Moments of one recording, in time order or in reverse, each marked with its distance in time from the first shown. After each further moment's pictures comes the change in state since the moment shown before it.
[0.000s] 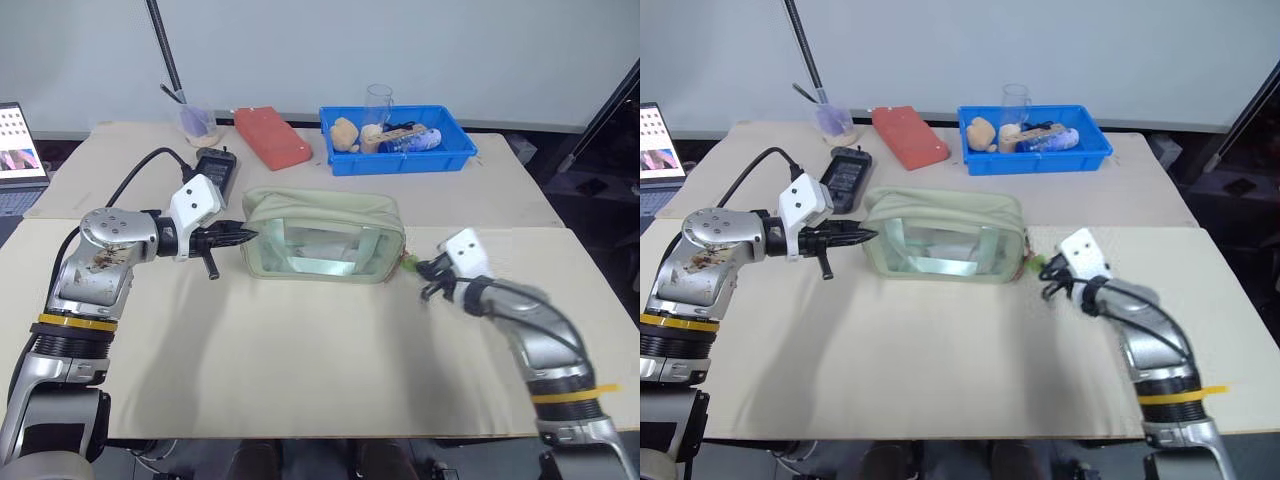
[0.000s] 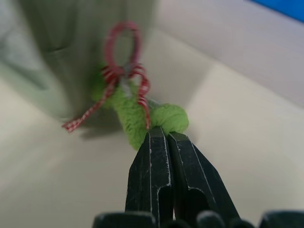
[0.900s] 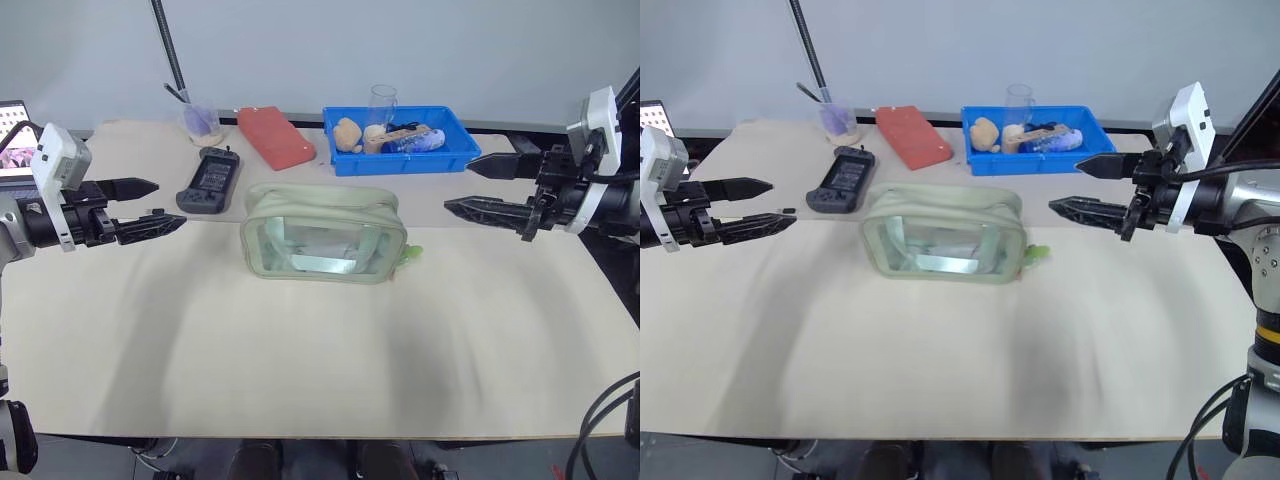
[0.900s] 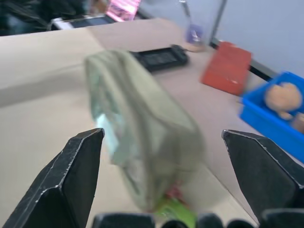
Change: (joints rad) left arm 0.088 0.271 0.340 -0.028 -0.287 0.325 -0.079; right arm -0.295 -0.416 -0.260 -0.174 0.518 0.321 0.496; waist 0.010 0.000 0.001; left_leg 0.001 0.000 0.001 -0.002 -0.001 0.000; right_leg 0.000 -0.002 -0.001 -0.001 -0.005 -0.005
